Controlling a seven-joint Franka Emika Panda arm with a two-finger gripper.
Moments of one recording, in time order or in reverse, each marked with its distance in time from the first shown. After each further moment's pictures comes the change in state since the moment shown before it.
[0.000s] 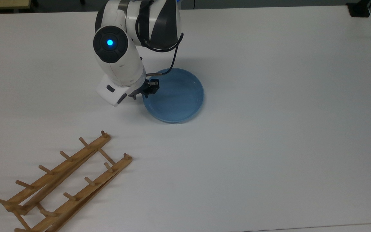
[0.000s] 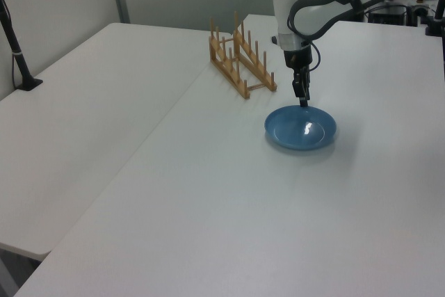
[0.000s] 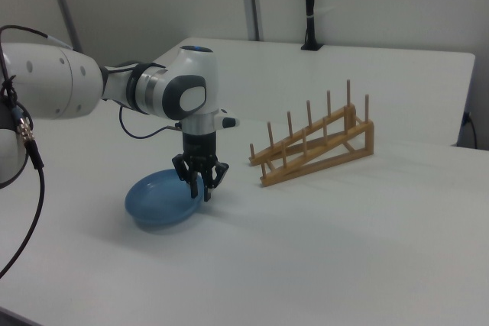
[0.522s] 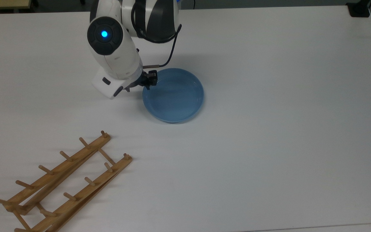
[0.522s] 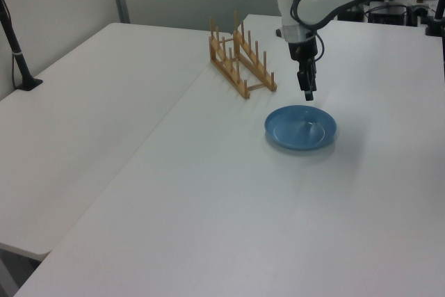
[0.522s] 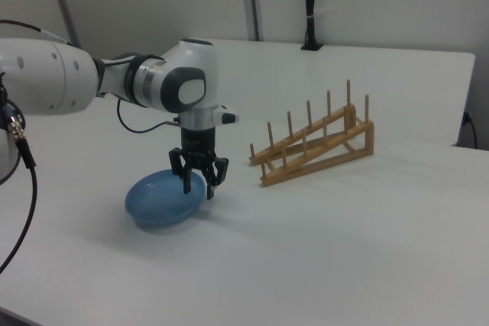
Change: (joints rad) arm -0.003 -0.033 -0.009 -0.001 -0.001 -0.063 0.000
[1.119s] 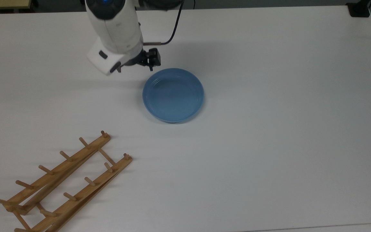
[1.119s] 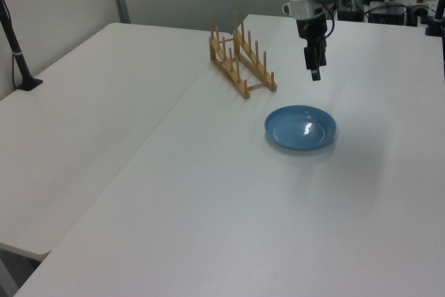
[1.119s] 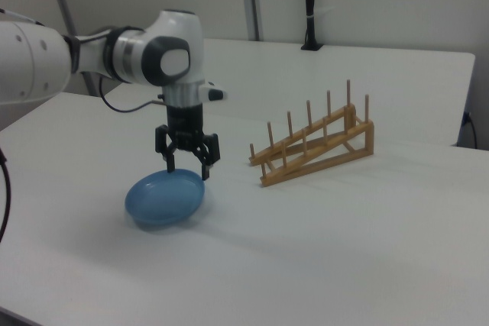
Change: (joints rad) arm 0.013 -0.120 0.000 -0.005 -0.043 -0.115 0.070
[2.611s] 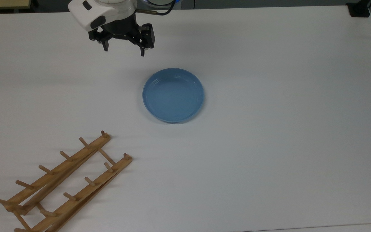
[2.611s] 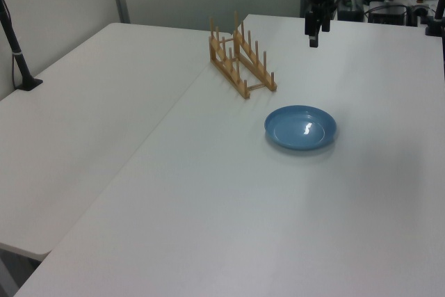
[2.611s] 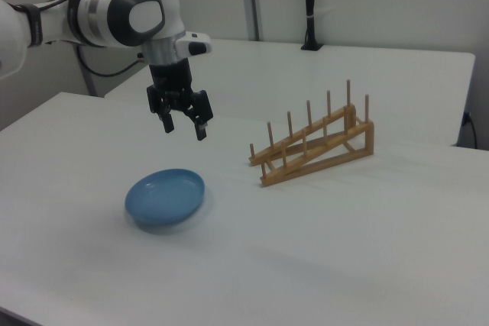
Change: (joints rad) arm 0.009 -0.162 -0.004 0.005 -0.060 0.017 0.185
